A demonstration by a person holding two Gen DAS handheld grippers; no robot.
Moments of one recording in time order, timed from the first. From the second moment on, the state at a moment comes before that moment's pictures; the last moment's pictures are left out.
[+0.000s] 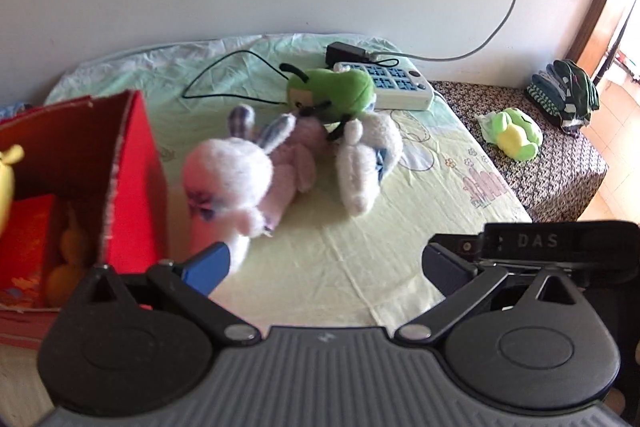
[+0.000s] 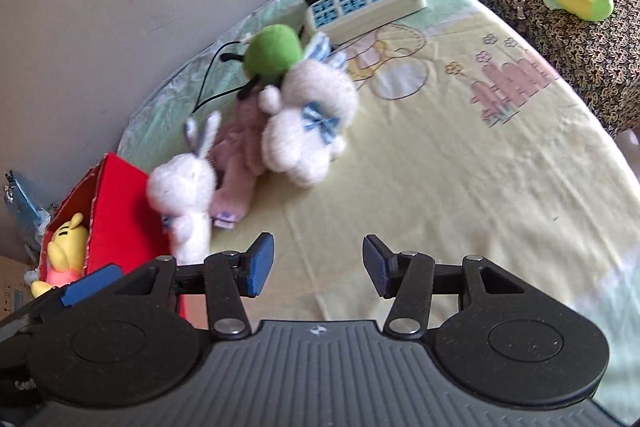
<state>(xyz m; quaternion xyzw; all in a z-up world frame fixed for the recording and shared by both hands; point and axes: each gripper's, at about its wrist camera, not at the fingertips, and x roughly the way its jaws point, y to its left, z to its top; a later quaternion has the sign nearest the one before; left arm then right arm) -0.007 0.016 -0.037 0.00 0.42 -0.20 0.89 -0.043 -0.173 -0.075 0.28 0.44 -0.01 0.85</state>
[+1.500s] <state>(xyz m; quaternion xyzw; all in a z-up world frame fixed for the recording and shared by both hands) 0.082 -0.098 -0.113 0.07 0.43 -0.21 0.87 0.095 -0.222 -0.126 0.32 0.43 0.14 0.83</state>
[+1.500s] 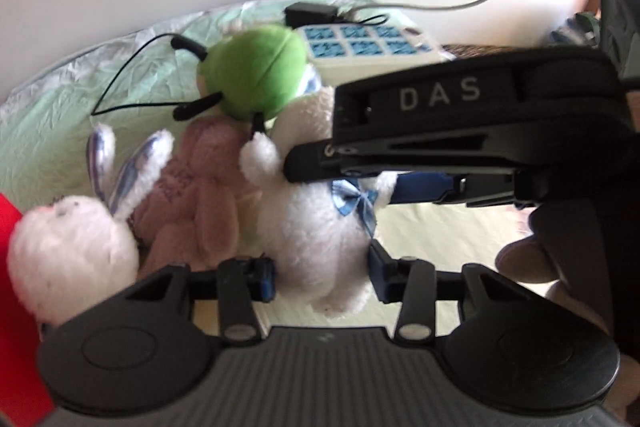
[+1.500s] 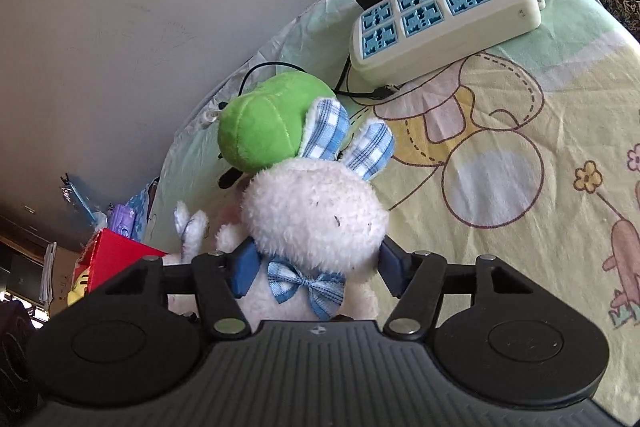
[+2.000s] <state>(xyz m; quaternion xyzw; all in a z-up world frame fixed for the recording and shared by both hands) -0.006 -0.082 -0.126 0.08 0.48 -0.28 0.83 0.012 -0.196 -0.133 0.28 0.49 0.13 0.81</state>
